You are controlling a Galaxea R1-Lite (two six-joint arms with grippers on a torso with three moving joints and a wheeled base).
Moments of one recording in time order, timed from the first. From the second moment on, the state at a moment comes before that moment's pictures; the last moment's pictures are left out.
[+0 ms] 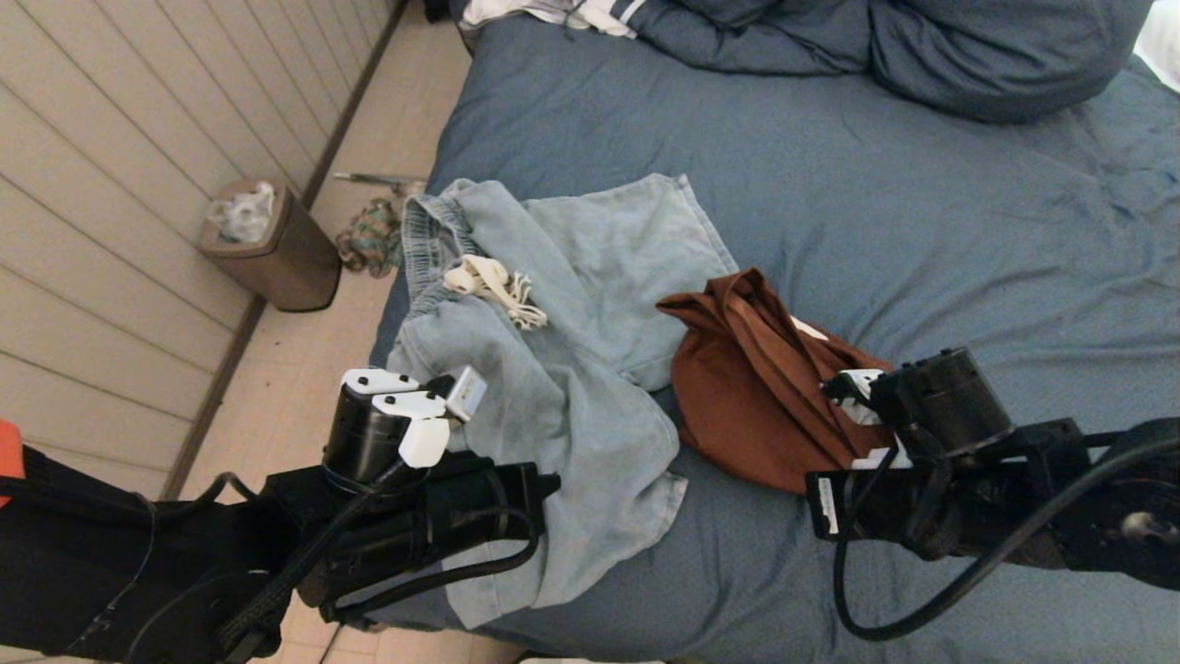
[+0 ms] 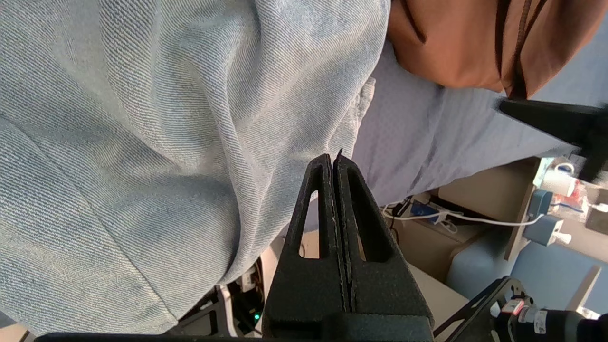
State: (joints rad) left arm -0.75 1.76 -0.65 -0.69 -0.08 -0.59; right arm 0.47 1.62 -0.78 -0.04 -0.18 0.31
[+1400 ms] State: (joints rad) left arm -0.75 1.80 -0.65 -0.70 -0.09 -0.59; right arm 0.27 1.88 -1.47 0.13 -0.19 0.23
